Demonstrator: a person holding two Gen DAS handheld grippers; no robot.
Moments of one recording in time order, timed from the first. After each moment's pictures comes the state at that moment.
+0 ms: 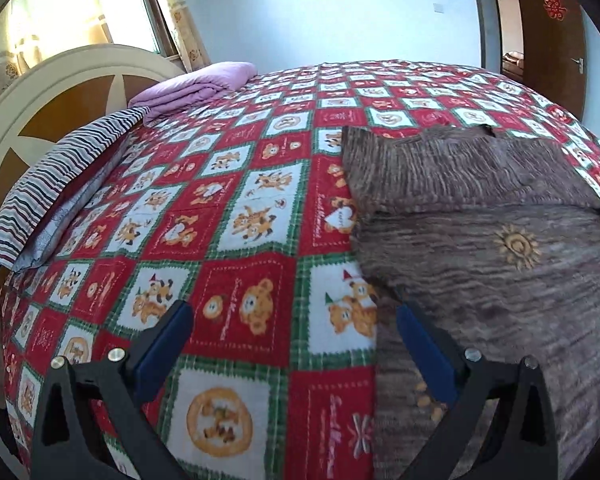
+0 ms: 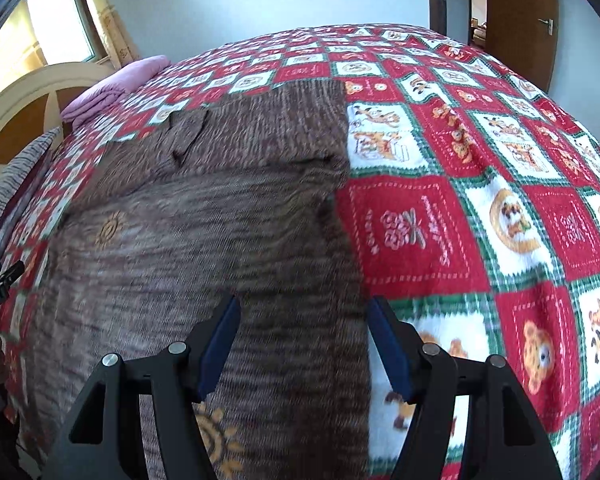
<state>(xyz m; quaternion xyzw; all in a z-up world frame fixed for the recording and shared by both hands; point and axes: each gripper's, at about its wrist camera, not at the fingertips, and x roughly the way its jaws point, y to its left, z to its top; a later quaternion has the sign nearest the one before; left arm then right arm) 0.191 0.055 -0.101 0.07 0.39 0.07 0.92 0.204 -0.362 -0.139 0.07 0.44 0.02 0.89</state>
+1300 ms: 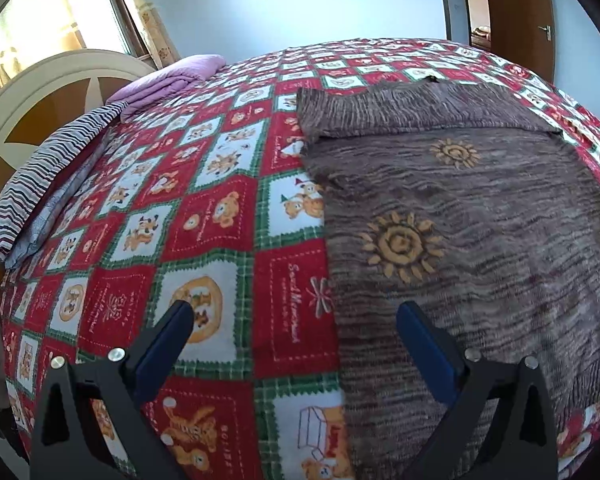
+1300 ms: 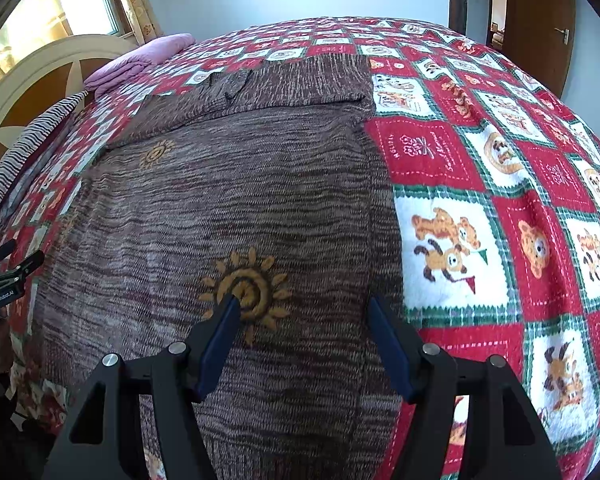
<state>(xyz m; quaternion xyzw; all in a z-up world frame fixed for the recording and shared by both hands) 0.119 0.034 -0.121 0.10 0.41 0.02 0.91 0.125 -0.336 -0.147 0.05 0.45 0.04 0.89</state>
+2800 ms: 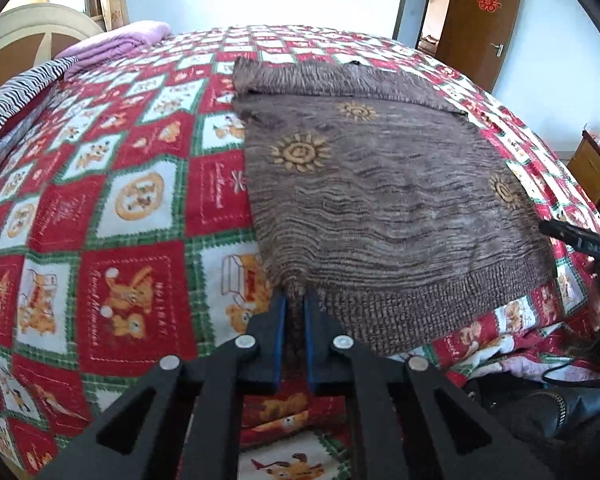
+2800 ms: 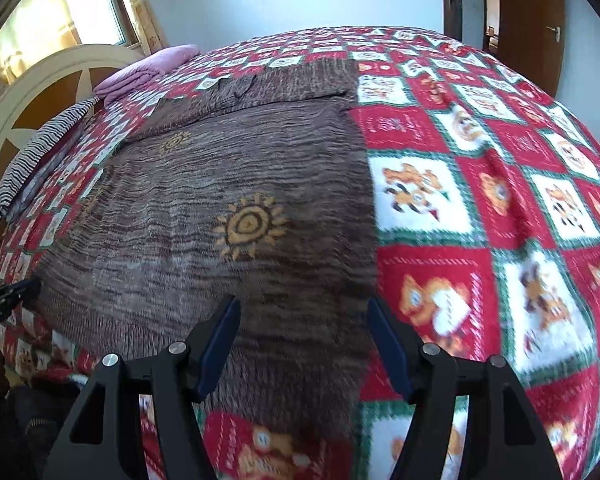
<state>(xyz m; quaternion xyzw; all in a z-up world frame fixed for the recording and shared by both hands) 0.037 0.043 -0.116 0.01 0.46 -0.11 0.88 0.057 -0.351 -0.145 0.06 0.44 0.04 0.90</state>
